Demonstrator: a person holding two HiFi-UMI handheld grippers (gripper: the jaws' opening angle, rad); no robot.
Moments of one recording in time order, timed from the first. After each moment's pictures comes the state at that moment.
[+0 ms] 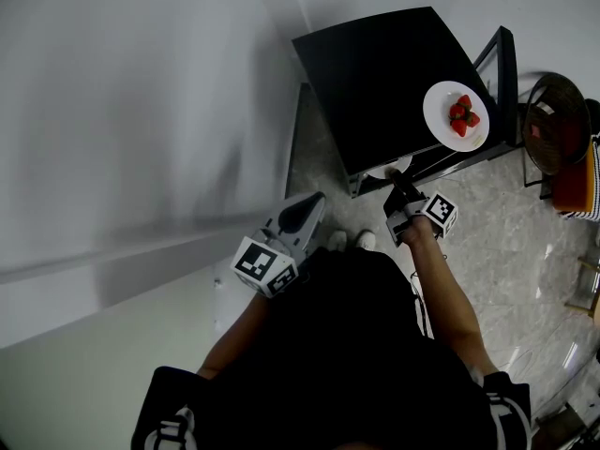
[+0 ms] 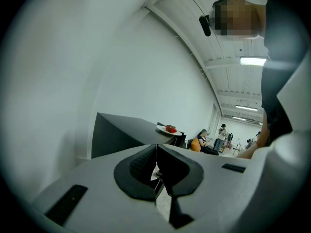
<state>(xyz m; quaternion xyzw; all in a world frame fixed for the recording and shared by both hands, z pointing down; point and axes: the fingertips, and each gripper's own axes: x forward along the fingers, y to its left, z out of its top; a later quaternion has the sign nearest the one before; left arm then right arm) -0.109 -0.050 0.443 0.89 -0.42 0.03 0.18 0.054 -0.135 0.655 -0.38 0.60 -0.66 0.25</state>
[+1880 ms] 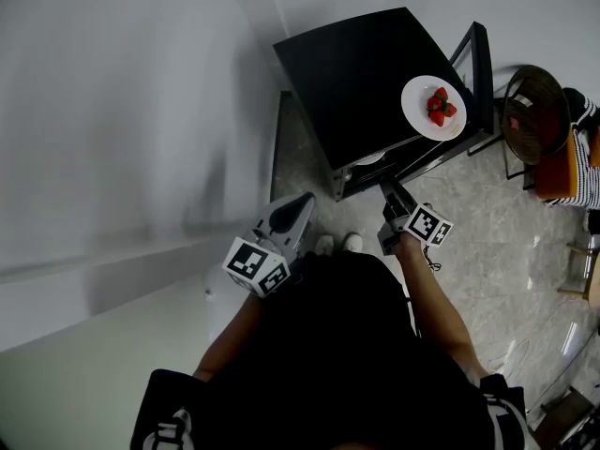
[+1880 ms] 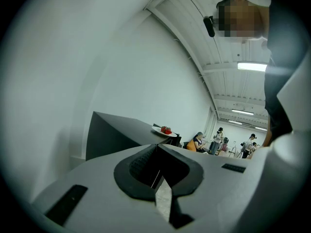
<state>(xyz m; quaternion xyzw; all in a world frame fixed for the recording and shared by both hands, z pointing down) -0.103 -0.039 0.444 0.90 -0.40 0.01 0.20 0.066 -0.101 0.604 -0.44 0.74 -0.49 0.13</state>
